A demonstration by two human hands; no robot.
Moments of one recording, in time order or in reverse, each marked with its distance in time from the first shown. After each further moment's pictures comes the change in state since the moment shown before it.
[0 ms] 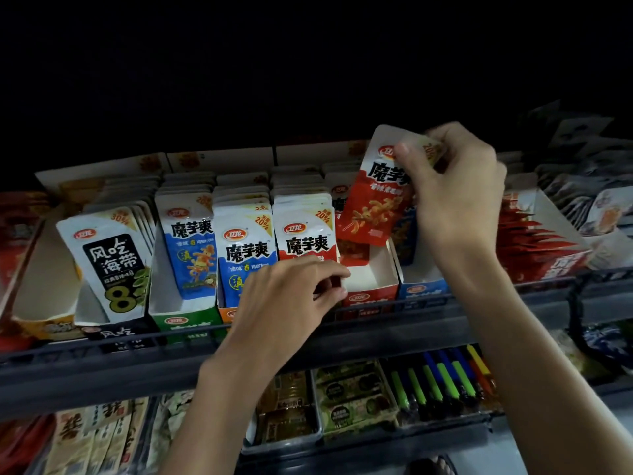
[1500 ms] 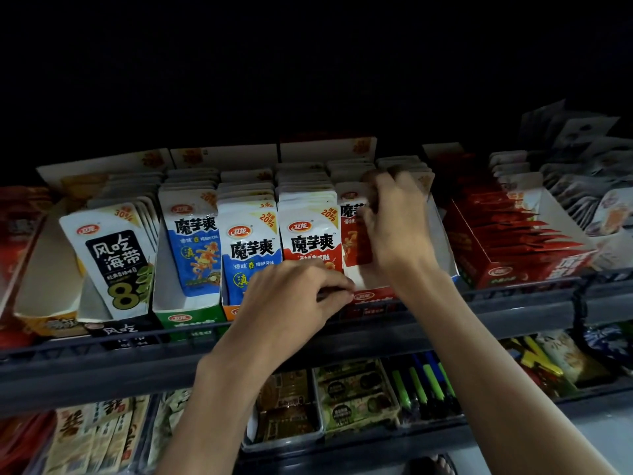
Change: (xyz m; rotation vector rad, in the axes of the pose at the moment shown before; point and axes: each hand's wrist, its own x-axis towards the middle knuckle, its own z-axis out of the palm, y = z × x) left_hand 0.000 -0.004 -0.003 -0.065 -0.117 -0.034; right_hand -0.014 0.022 0.052 -0.441 -0.293 -0.069
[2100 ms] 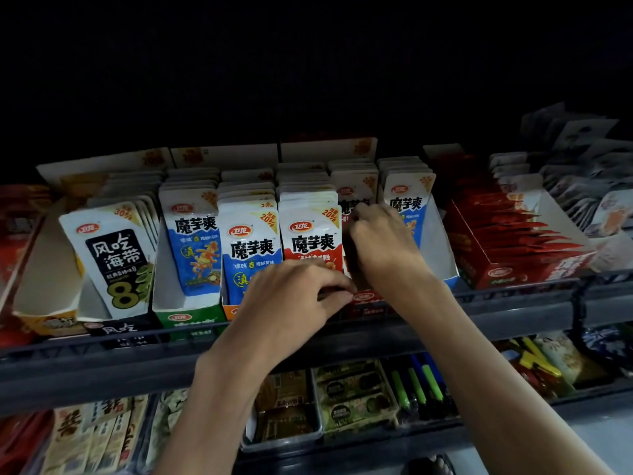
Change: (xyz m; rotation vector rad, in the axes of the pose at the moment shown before) left_hand 0.002 -0.001 -0.001 -0.013 -0.035 -0.011; right_hand -0.004 0.012 0.023 -0.498 -0.307 -0.317
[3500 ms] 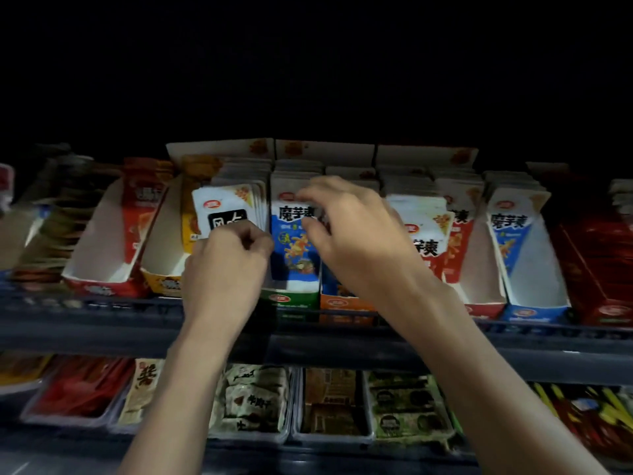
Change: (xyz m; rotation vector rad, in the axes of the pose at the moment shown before) left_hand -0.054 -0.103 -0.067 -0.258 0.539 -0.680; right_hand 0.003 -0.139 -0.058 0.556 0.163 -0.270
